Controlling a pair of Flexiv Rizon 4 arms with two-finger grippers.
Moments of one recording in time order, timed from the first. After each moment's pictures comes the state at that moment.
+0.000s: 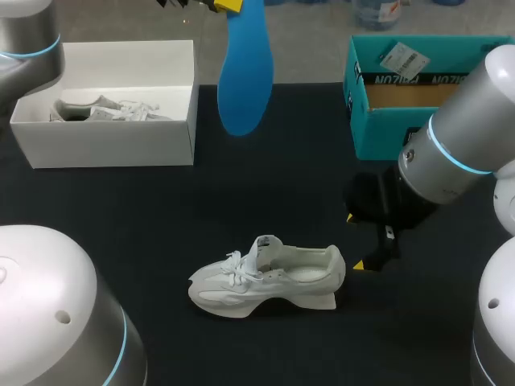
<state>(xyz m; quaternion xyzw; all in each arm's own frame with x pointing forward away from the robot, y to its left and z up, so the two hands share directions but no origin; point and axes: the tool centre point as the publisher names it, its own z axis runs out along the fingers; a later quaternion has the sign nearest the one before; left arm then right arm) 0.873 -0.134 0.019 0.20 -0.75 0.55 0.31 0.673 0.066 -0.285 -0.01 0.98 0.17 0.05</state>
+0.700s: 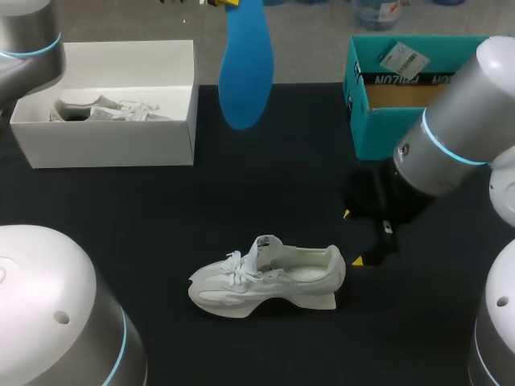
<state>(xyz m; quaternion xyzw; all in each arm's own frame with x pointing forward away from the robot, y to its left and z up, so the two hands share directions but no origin) 0.882 -0.132 0.023 0.20 -0.74 0.57 0.31 0.681 0.071 -0.281 -0.03 0.99 0.16 0.05</state>
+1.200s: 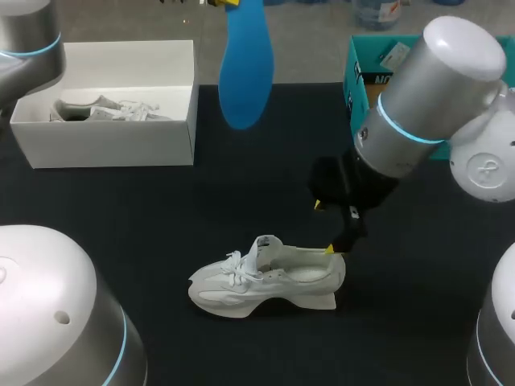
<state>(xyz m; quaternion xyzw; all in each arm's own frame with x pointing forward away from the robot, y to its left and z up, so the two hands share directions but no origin) 0.882 -0.133 0.023 0.20 -0.74 0.57 0.31 0.702 0.118 -0.281 -0.06 0.99 0.16 0.03</state>
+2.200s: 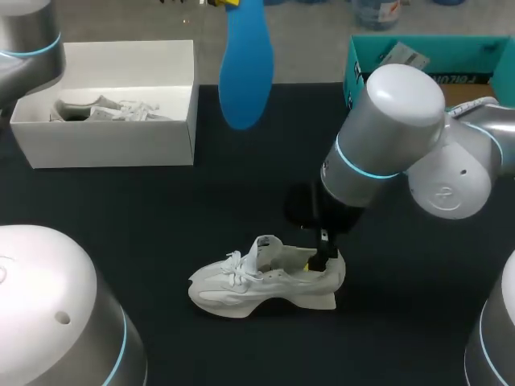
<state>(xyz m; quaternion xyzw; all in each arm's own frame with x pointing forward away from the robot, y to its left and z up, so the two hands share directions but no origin) 0.882 -0.133 0.023 0.20 -0.74 0.57 0.31 0.711 0.138 -0.349 0.01 0.99 0.12 0.03</state>
